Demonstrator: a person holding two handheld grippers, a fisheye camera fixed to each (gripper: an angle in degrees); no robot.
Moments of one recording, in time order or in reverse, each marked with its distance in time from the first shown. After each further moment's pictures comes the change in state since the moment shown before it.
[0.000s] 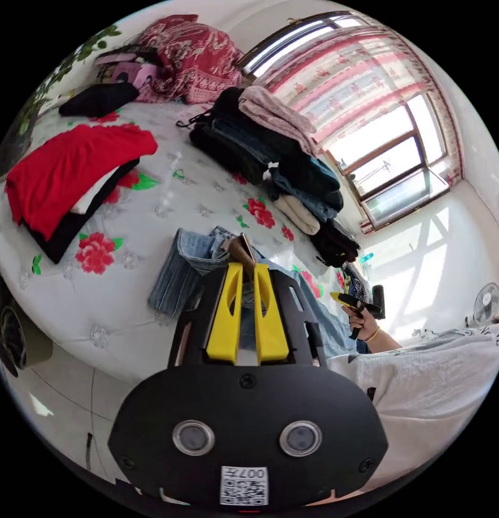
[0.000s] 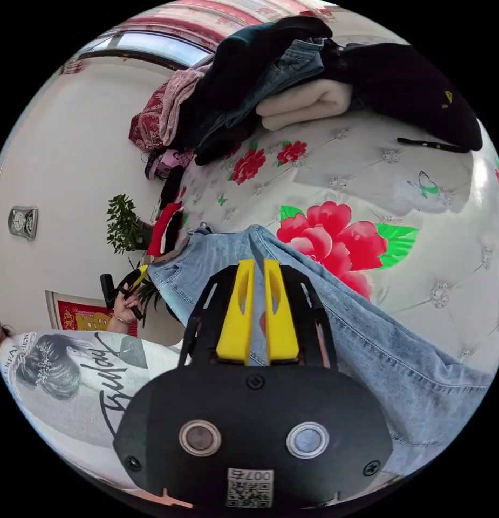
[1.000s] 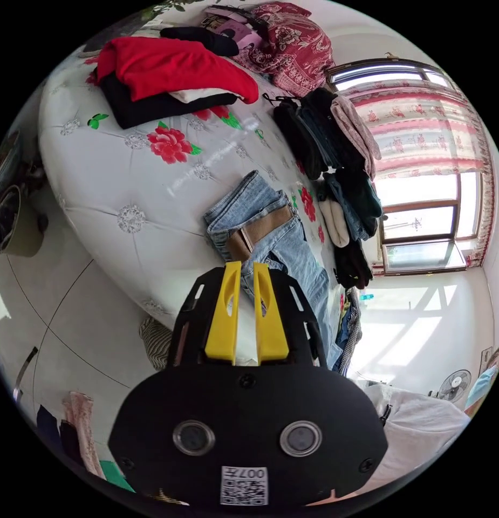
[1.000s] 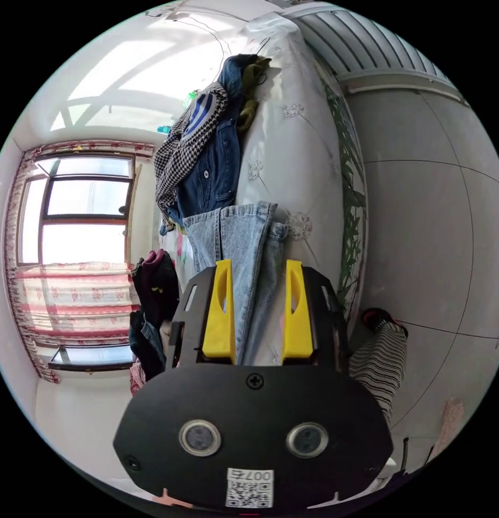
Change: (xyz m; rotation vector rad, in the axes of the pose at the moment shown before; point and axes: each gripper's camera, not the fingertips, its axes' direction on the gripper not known) left arm -0.088 0.091 -0.002 -0.032 0.017 -0.483; right arm 0.137 0.432 -0.096 1.069 0.007 1.208
